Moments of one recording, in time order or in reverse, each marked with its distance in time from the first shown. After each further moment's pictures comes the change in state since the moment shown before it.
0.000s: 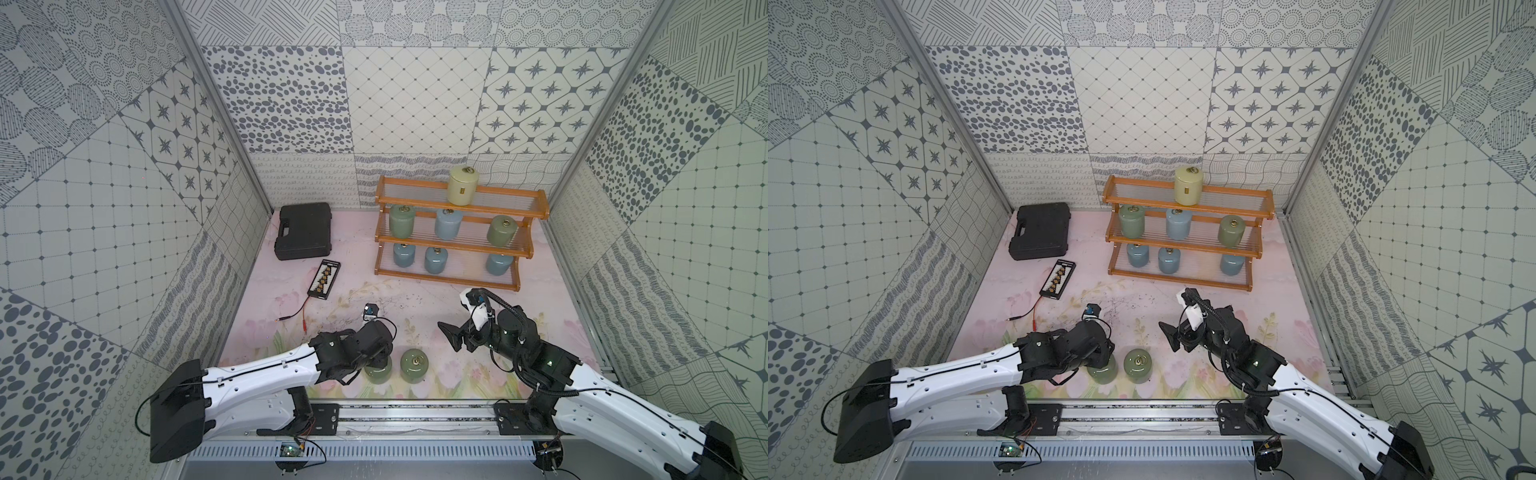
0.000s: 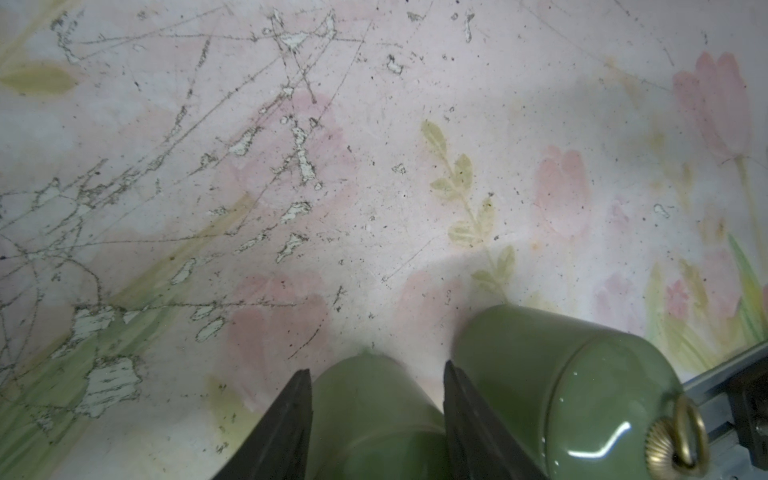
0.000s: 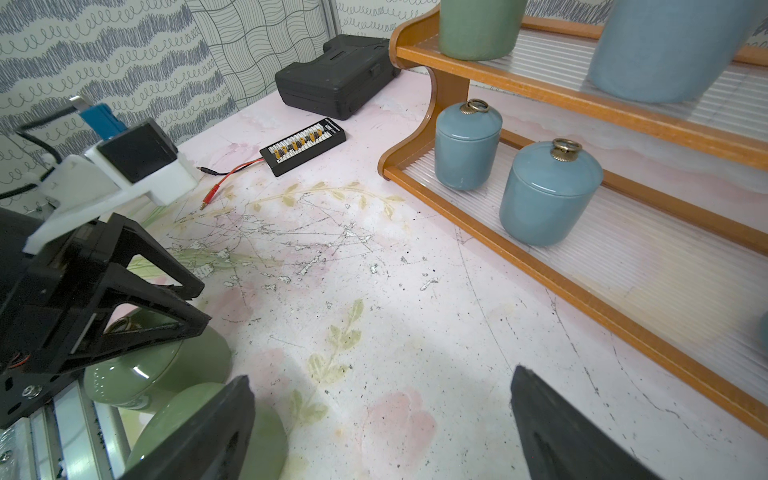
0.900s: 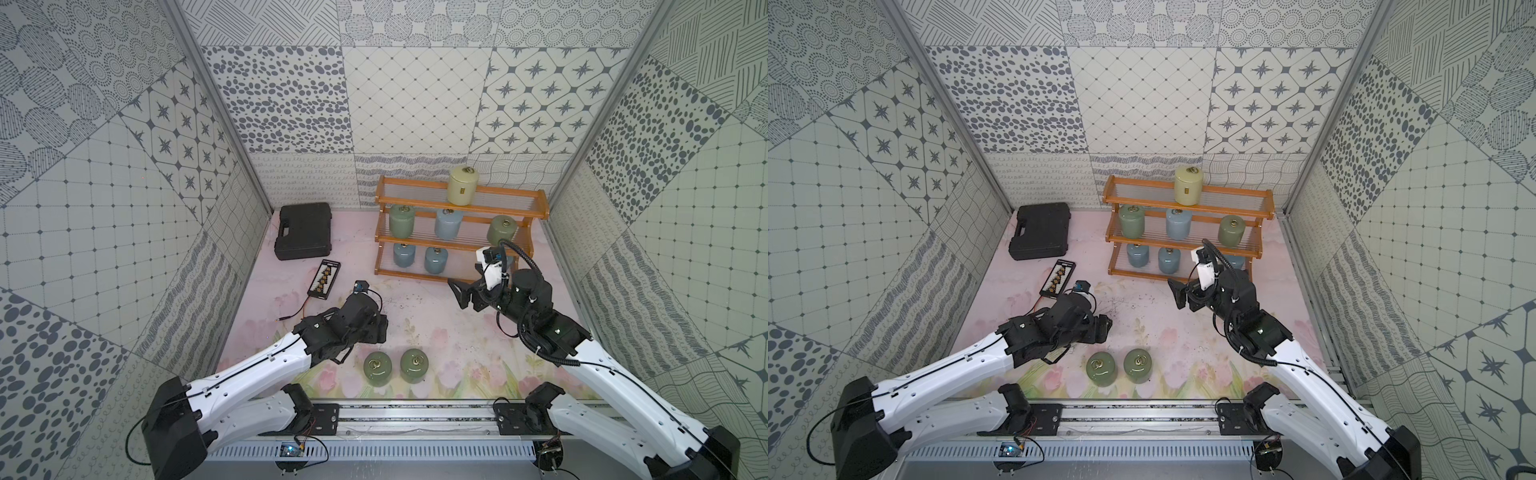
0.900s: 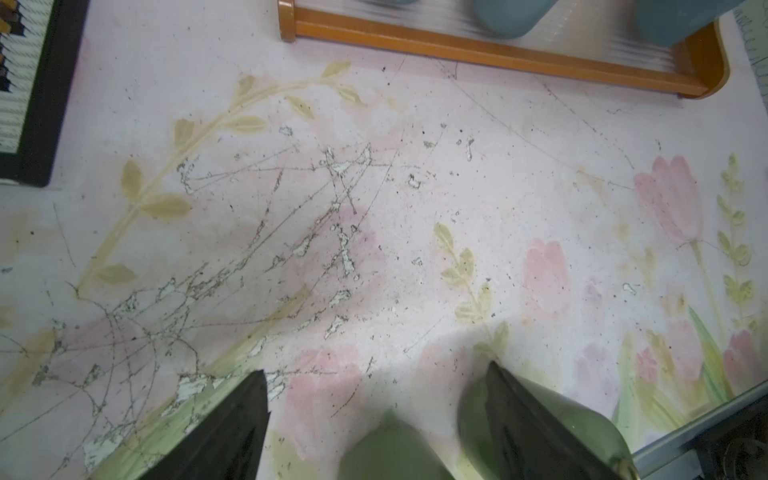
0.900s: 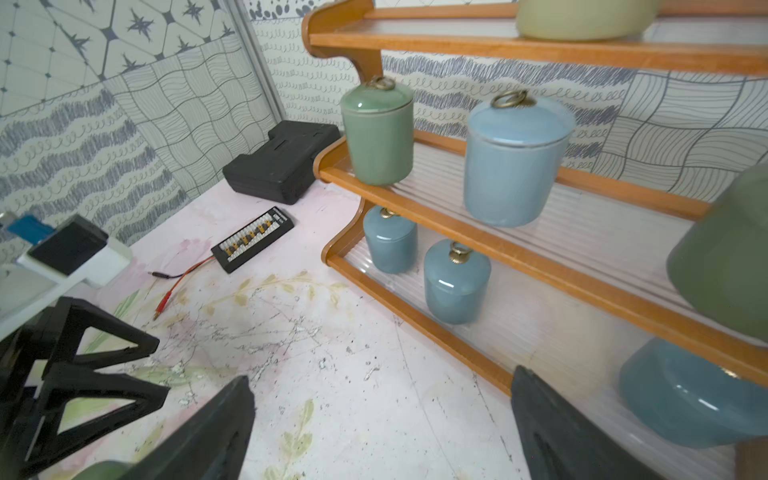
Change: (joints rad) left arm 0.261 -0.027 0.127 -0.014 0.065 0.230; right arm -0.277 0.202 0.357 -0.065 -0.095 -0.005
